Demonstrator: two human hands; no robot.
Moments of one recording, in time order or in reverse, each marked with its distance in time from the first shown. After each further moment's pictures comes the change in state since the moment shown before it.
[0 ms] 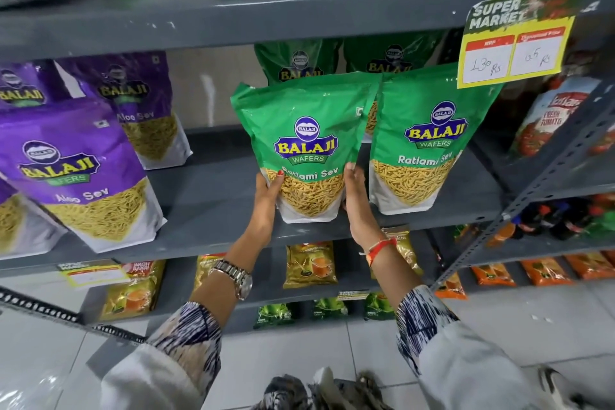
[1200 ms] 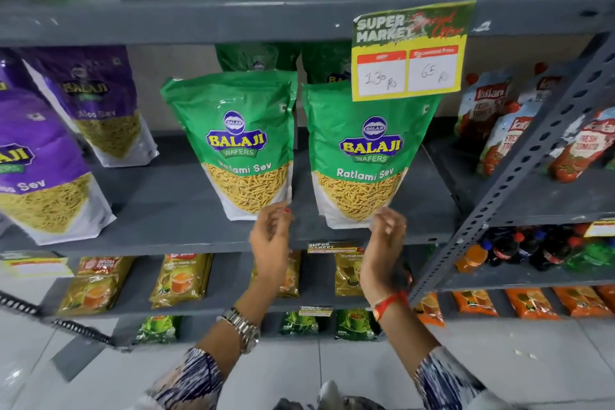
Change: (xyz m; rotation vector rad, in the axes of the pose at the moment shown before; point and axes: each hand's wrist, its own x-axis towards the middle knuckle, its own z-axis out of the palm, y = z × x) left_hand -0.060 -0.051 0.119 0.047 0.303 0.216; right_hand -0.022 0.026 -0.131 0.148 0.545 -0.249
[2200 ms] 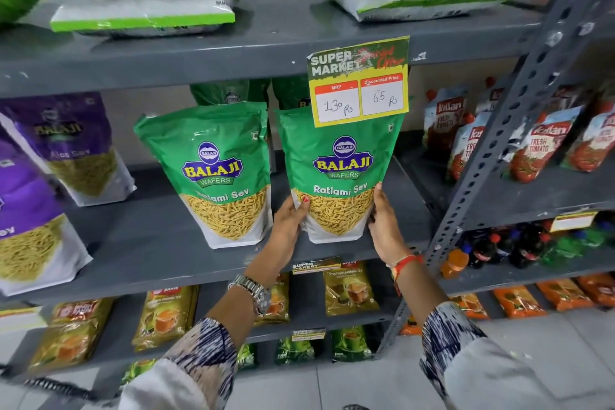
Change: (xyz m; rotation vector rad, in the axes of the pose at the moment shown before) left_hand 0.038 0.020 0.061 -0.110 -0.488 -0.325; right_hand 0.088 -0.019 -0.011 -0.028 -0.425 0.286
